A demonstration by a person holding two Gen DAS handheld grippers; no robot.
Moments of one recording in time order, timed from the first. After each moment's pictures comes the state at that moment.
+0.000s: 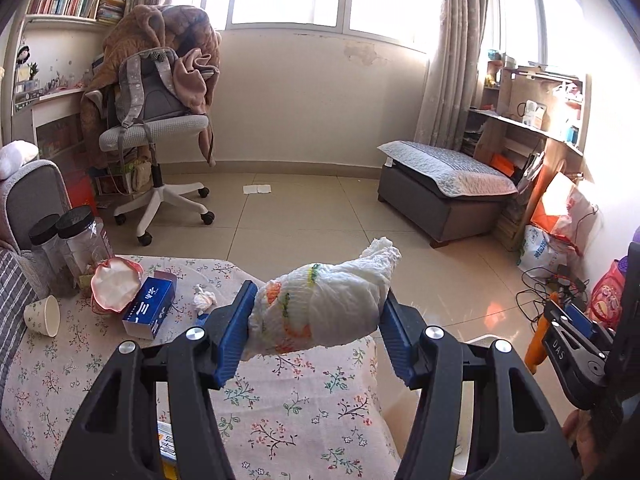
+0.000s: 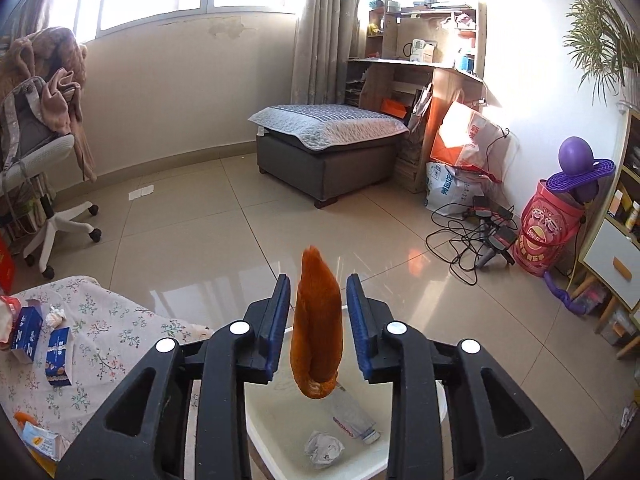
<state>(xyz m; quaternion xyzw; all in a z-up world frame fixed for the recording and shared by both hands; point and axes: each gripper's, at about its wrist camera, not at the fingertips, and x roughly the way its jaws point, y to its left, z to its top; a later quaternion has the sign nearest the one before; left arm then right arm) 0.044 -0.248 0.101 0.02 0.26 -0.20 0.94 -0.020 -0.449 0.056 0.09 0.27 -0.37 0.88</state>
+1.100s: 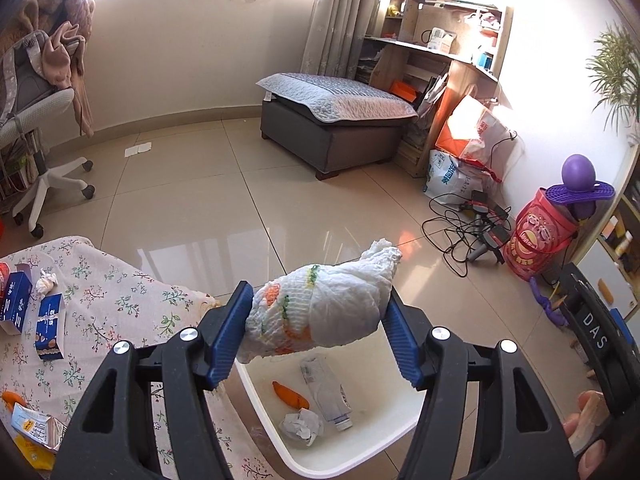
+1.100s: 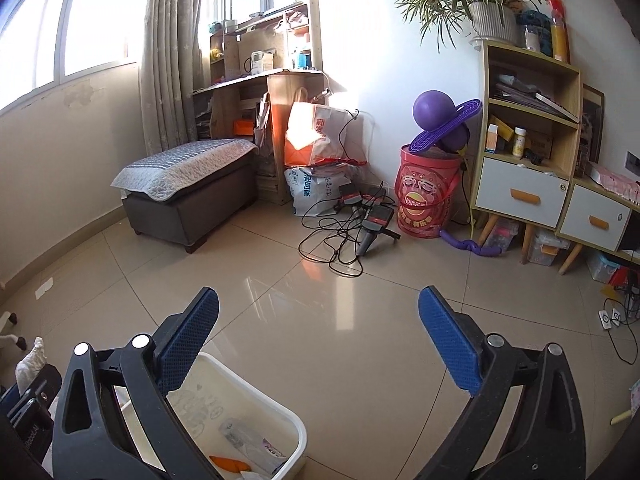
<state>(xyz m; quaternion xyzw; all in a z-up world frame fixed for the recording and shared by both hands) 0.012 -0.433 0.061 0.06 0.35 -0.36 0.86 -0.141 -0.550 0.059 0.17 0.18 -0.57 0.78</state>
